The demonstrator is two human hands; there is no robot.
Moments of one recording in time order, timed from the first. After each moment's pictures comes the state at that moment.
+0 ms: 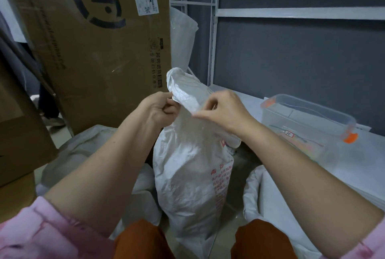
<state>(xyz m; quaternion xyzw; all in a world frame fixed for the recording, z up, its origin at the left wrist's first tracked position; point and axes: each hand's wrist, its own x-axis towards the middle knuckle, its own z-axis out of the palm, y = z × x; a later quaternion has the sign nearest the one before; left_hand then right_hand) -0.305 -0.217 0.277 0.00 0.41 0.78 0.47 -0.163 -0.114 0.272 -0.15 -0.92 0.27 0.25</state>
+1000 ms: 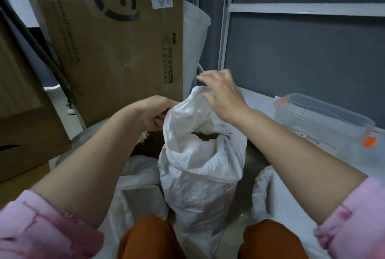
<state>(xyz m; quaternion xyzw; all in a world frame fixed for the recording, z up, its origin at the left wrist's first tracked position) -0.333 -0.267 0.269 0.24 0.69 0.51 0.46 -0.214 -0.118 0.273 -0.12 -0.95 0.10 0.28</state>
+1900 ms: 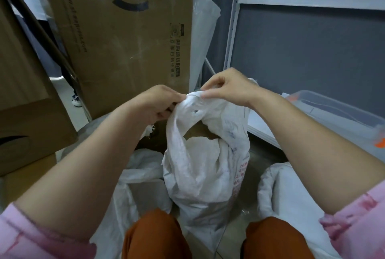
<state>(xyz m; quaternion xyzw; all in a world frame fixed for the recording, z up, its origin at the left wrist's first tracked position) -0.327 -0.281 0.276 0.26 0.78 0.50 0.29 -0.226 -0.116 0.293 -0.10 -0.93 0.34 0.13</state>
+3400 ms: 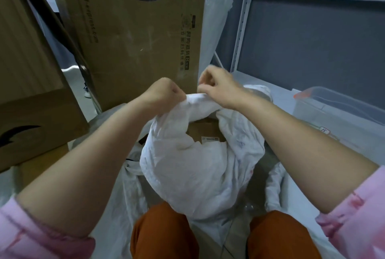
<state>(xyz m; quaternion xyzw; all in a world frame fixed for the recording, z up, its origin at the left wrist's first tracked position) -0.352 -0.299 0.262 0.32 0.88 0.35 0.09 -0.263 -0.154 0.267 -0.11 -0.93 0.31 0.17</state>
